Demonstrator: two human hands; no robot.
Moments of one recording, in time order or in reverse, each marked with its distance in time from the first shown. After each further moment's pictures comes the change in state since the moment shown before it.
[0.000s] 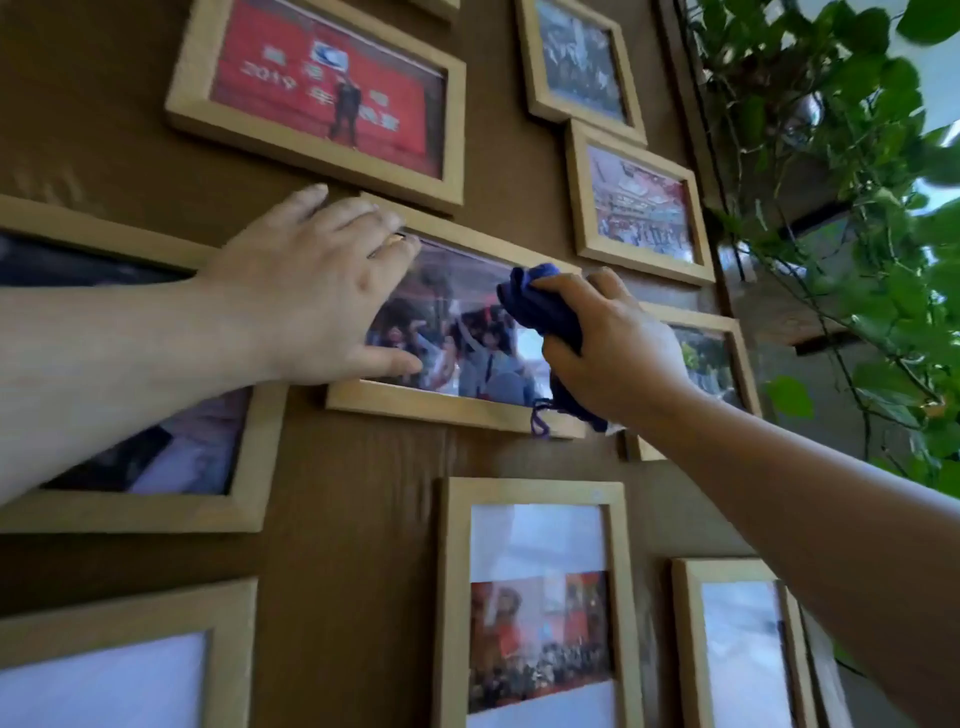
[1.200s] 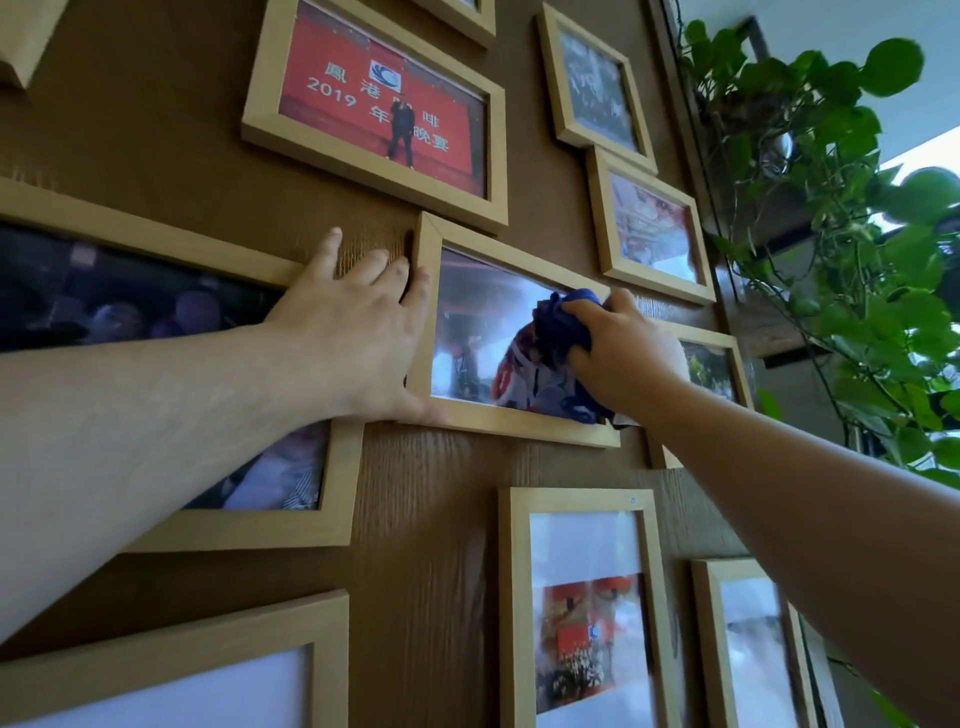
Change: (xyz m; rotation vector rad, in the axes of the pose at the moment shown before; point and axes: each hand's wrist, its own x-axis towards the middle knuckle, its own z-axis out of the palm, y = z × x) left_hand -0.014 -0.018 0.029 -0.024 -0.266 -0.068; right_hand 0.030 -0.017 0.026 -0.303 -0.154 0.194
